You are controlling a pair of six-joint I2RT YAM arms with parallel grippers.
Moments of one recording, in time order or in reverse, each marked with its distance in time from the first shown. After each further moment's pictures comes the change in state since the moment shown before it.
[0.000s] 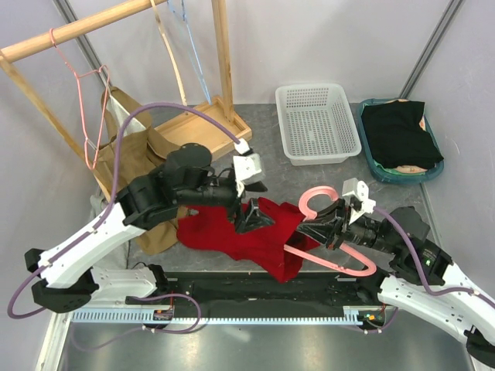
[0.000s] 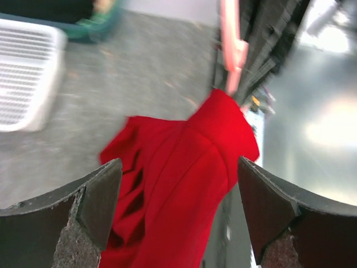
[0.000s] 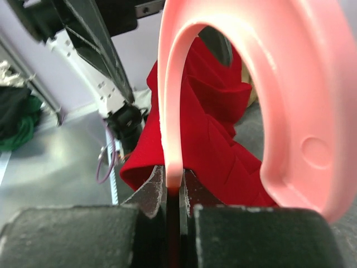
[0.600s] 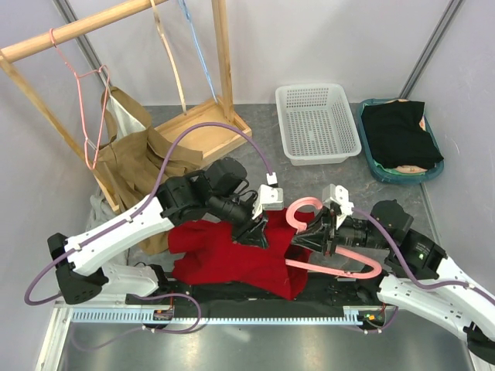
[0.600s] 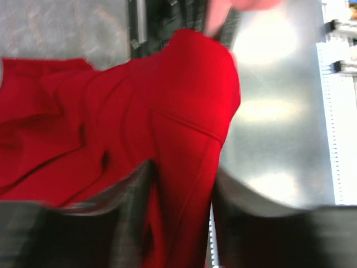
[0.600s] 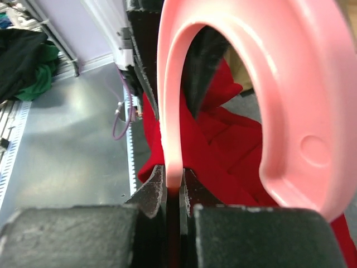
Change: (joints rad) left arm 0.000 0.122 -0.120 -0.178 0.310 0.089; right arm 0.000 0.065 0.034 -0.139 -0.169 -0.046
